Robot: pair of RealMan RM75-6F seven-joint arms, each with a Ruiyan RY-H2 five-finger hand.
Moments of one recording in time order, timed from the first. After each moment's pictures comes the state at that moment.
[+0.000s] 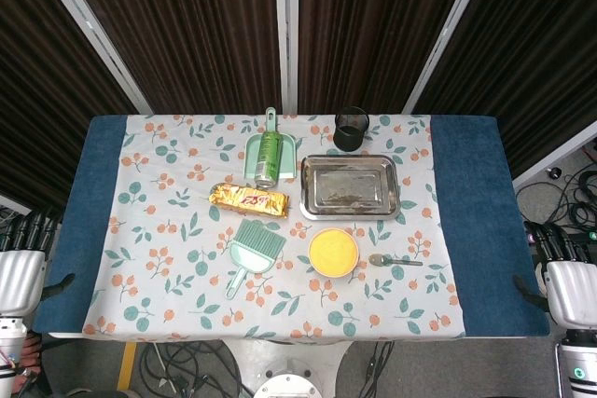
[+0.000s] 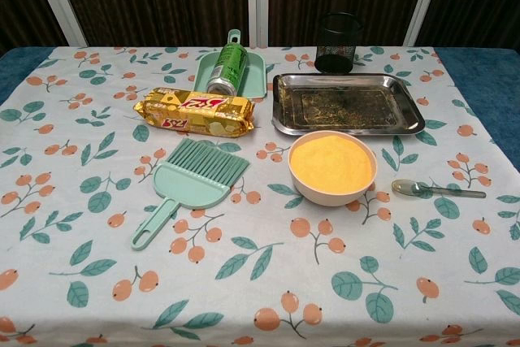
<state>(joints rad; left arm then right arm) -0.08 -1.15 -0.05 -1.60 1.49 1.52 0.17 0.05 -1.11 0.07 -1.58 -1.51 1.53 -0.03</state>
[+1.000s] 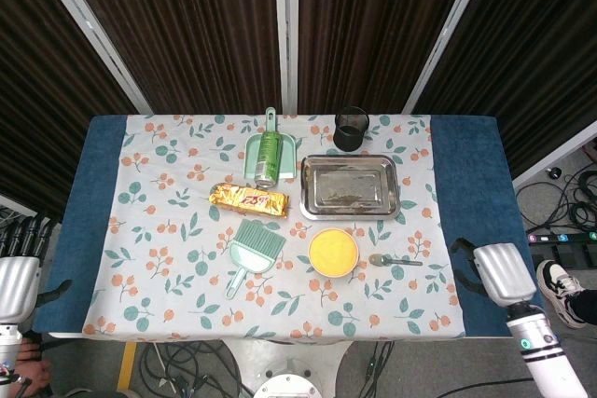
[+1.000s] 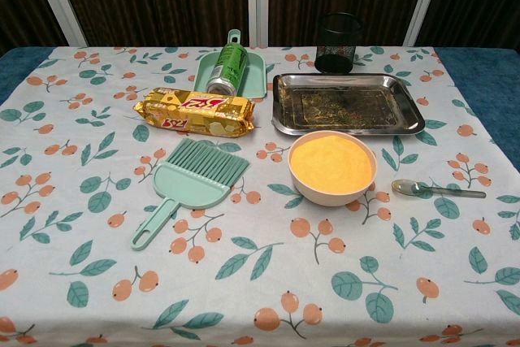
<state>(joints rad) -0.05 -1.15 -0.04 -1.59 1.49 1.54 0.12 0.23 -1.14 0.07 -1.67 -1.53 1.22 -0.10</state>
